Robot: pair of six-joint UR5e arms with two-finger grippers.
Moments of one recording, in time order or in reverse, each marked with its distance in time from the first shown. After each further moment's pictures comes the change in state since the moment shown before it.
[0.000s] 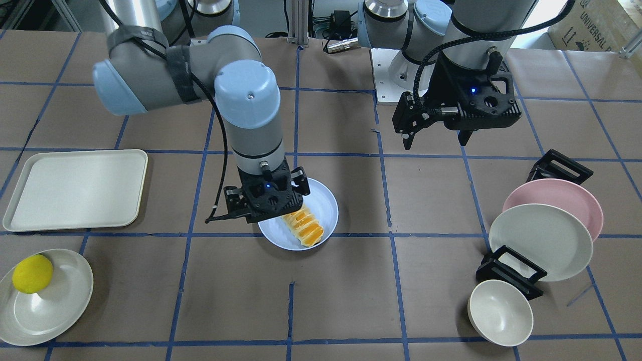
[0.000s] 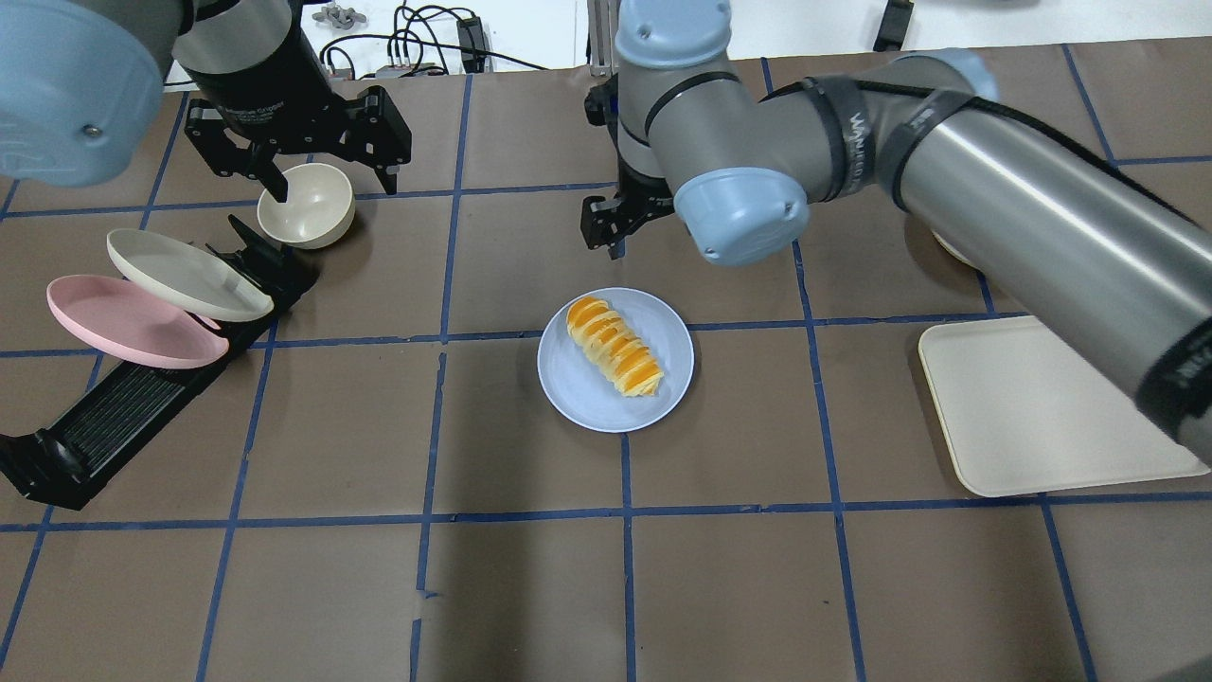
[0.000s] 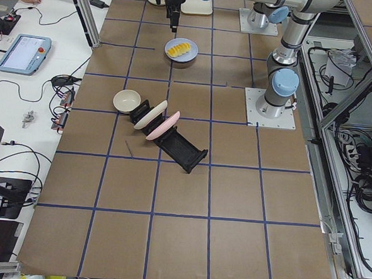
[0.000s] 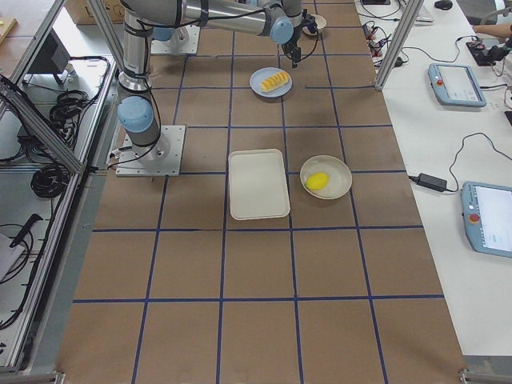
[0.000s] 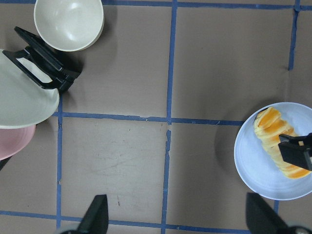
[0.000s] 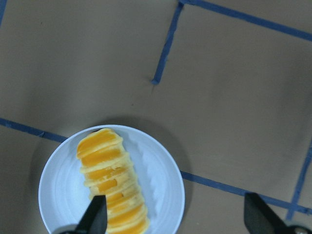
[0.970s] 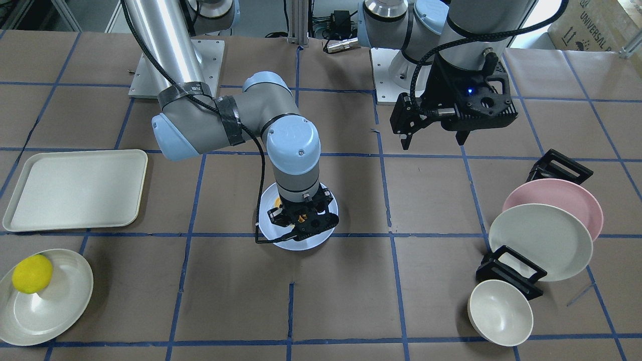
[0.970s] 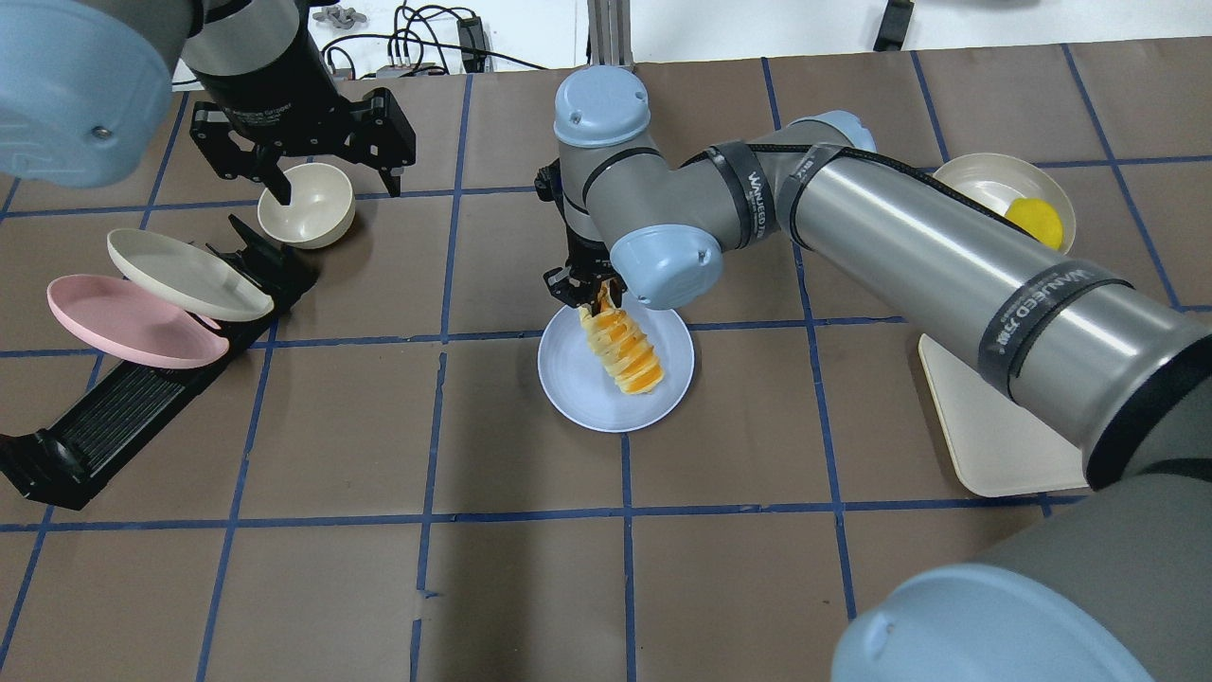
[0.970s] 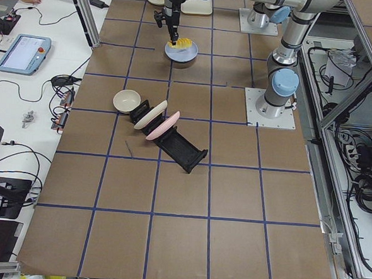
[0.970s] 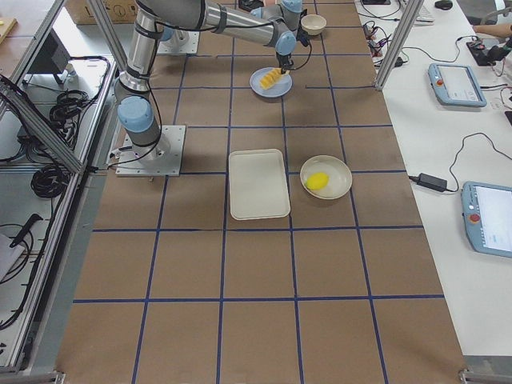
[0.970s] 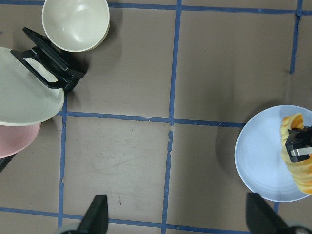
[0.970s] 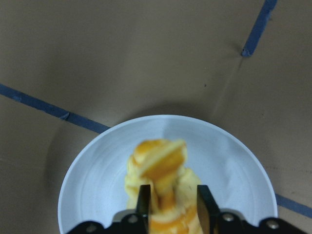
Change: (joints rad) left arm -0.008 -0.003 -0.006 -0.003 0.024 -0.015; right arm 0.113 0.190 0.010 -0.067 0.040 -0.001
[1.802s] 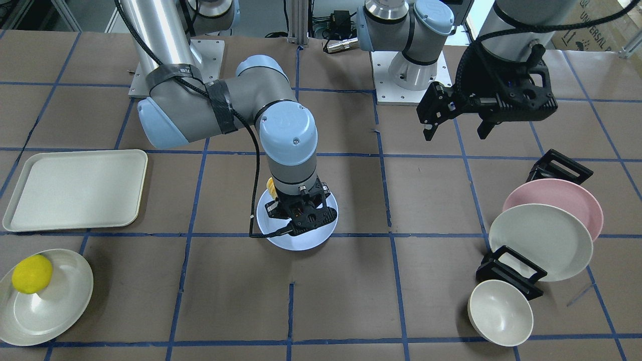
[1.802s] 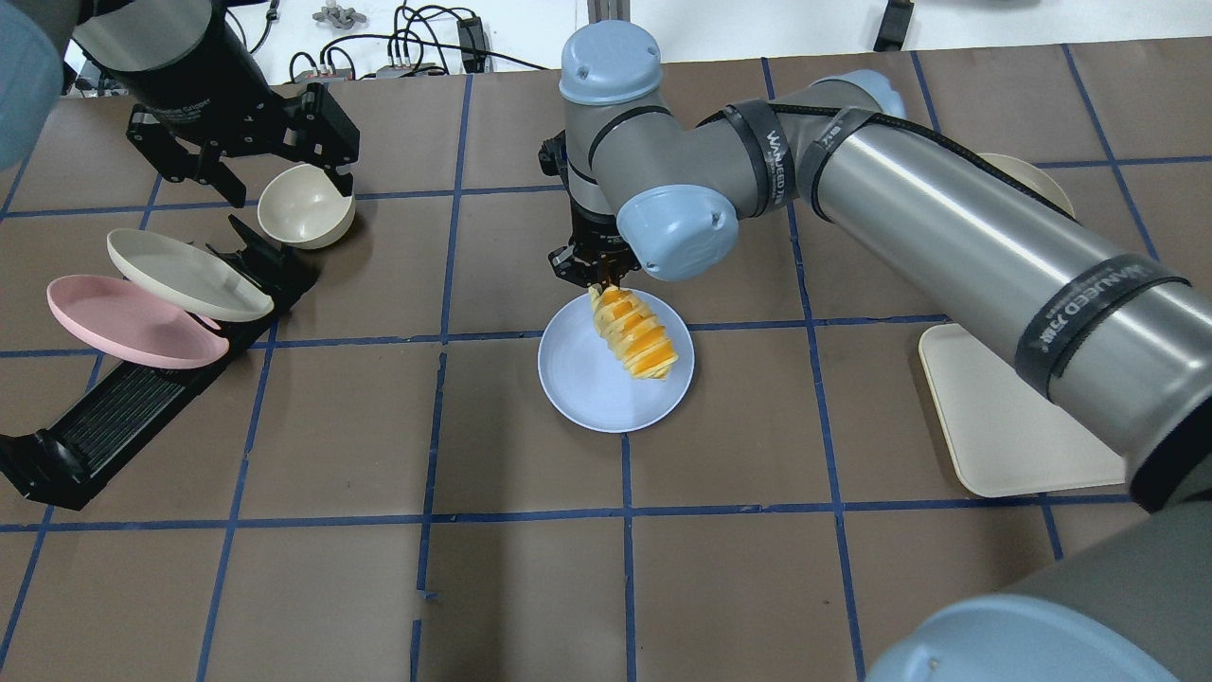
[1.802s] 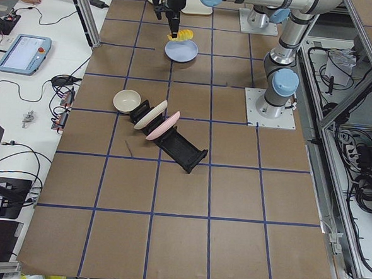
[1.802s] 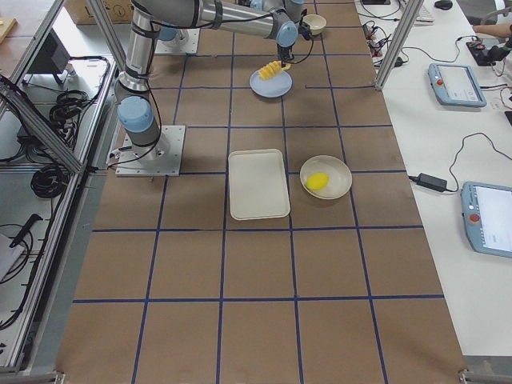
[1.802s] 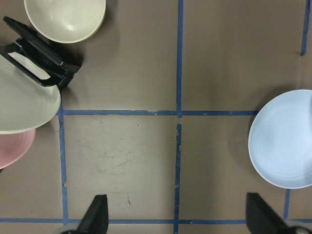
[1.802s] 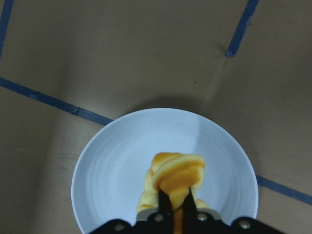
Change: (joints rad) left arm 0.086 0.043 0.009 -0.055 -0.061 0.095; right arm -0.008 -0.023 -0.060 0.099 0.007 0.005
